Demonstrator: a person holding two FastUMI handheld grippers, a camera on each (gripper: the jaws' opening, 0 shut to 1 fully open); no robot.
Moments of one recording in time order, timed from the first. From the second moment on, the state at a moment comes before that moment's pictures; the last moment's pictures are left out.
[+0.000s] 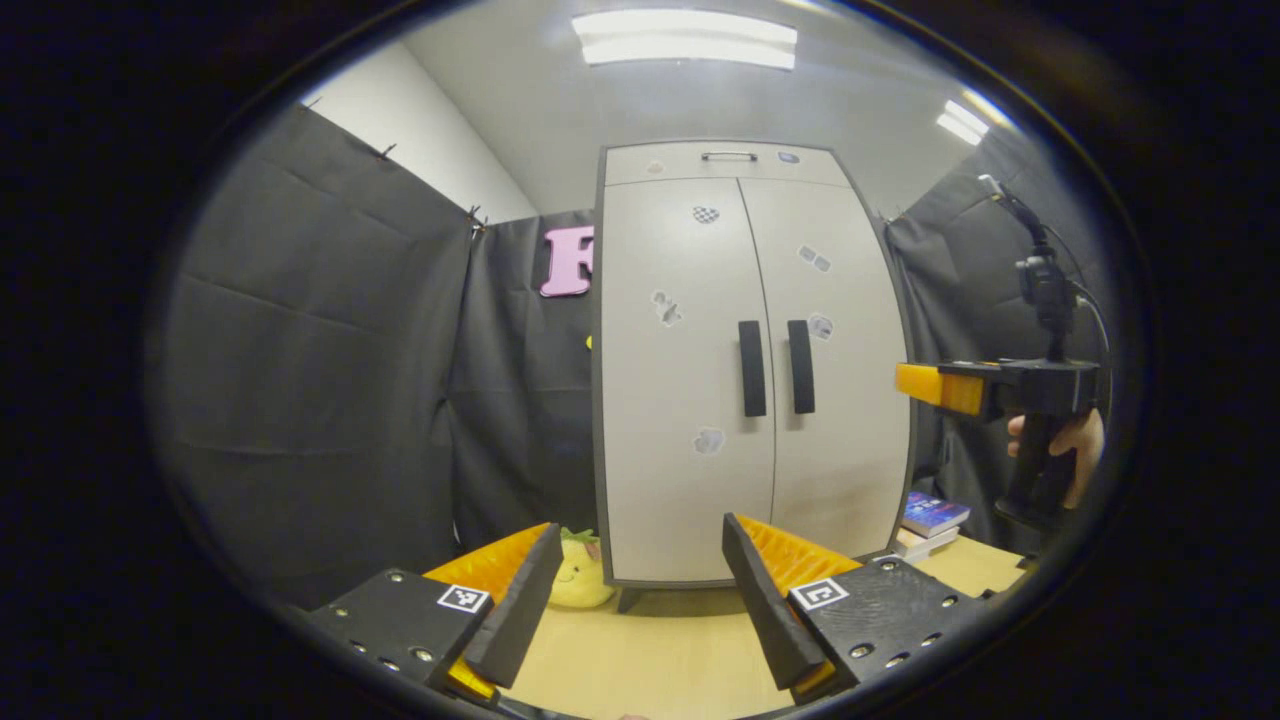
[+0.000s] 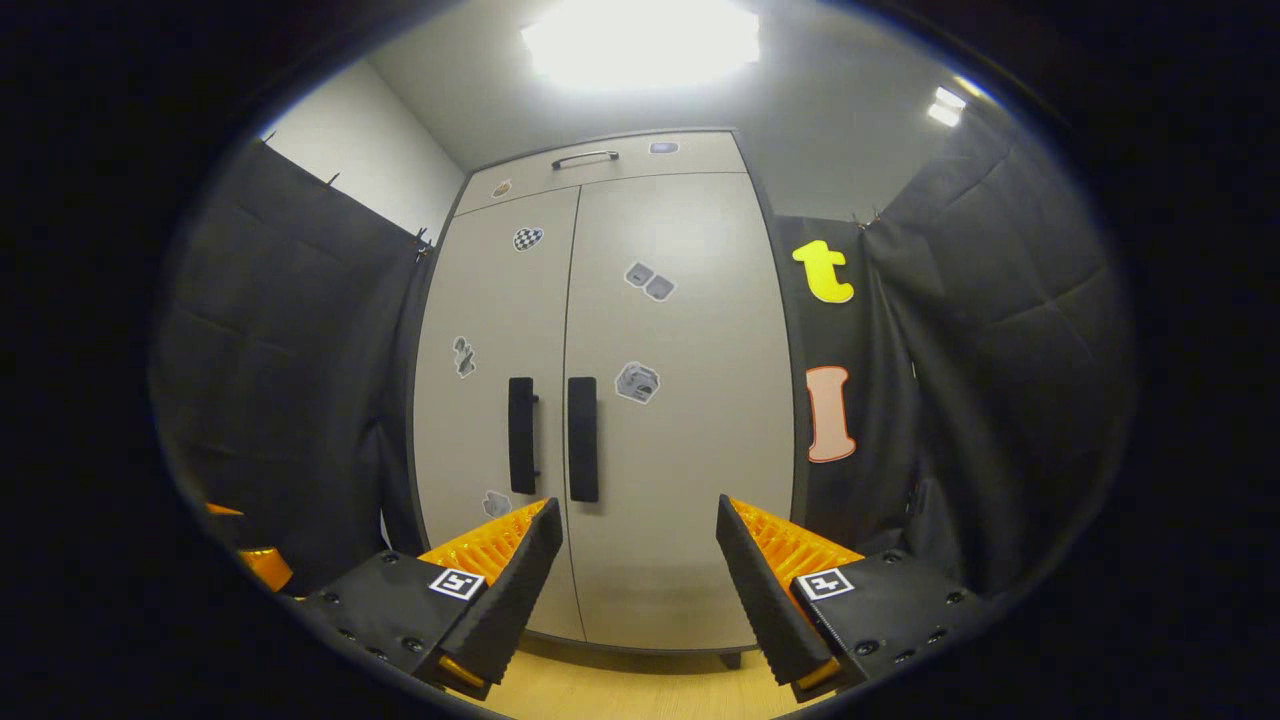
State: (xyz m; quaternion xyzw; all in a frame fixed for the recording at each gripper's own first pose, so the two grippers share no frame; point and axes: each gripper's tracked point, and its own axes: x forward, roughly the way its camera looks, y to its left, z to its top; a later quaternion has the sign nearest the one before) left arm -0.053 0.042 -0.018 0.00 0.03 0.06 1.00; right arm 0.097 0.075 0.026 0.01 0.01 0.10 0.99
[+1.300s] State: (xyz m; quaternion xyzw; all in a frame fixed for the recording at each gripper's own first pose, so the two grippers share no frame) left arm -0.103 0.095 -0.034 0.02 0.06 0.13 0.99; right arm 0.251 0.167 0.000 -0.01 0.12 0.11 0.99
